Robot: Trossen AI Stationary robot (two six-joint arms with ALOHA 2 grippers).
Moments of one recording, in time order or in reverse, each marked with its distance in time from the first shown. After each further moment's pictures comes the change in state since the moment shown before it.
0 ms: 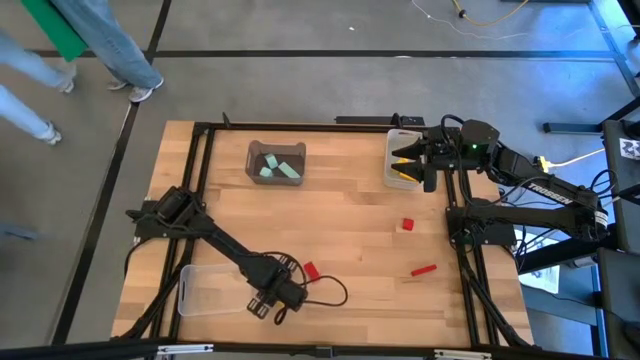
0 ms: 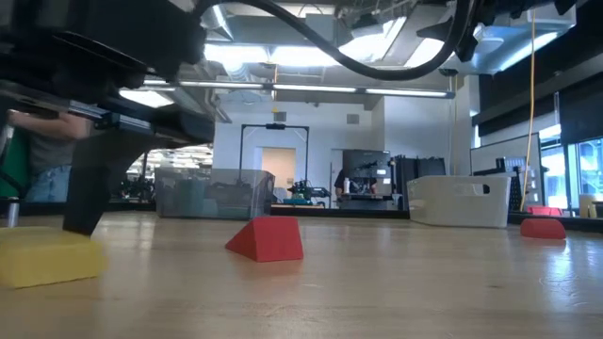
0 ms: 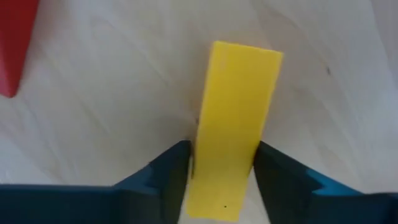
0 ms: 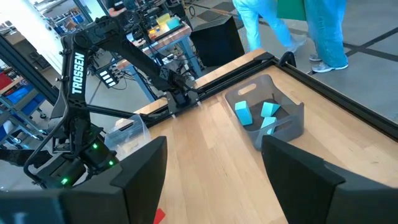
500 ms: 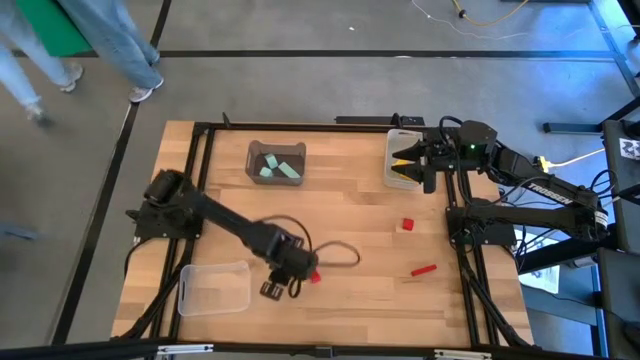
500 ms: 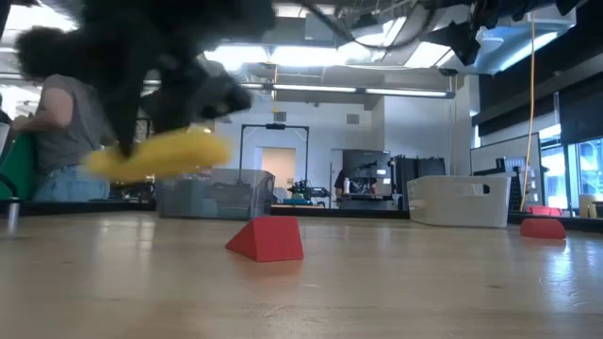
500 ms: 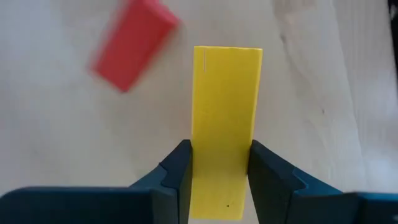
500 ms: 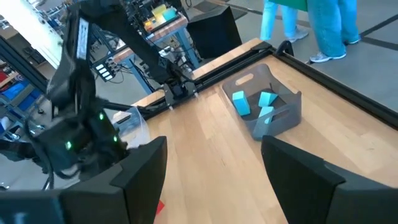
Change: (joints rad) left arm 0.167 -0.130 0.000 -0.003 0.104 -0.048; right arm 0.000 0.000 0.000 -0.044 0.000 -0.001
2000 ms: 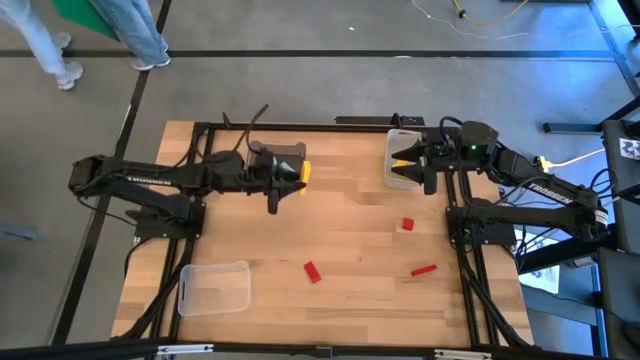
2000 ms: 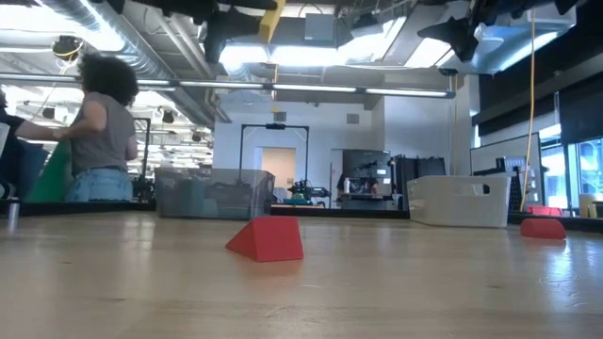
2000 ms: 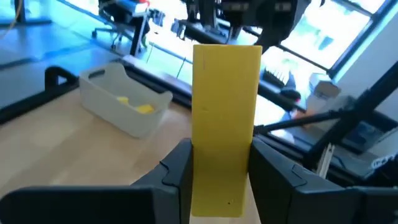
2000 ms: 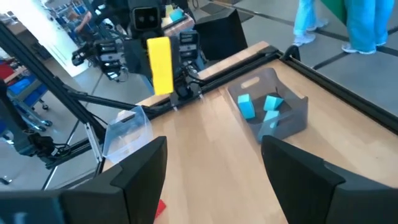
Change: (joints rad) left arm 0.451 -0.781 -0.601 1.017 -0.207 -0.362; right arm 0.014 0.000 0.000 0.021 -0.009 -0.018
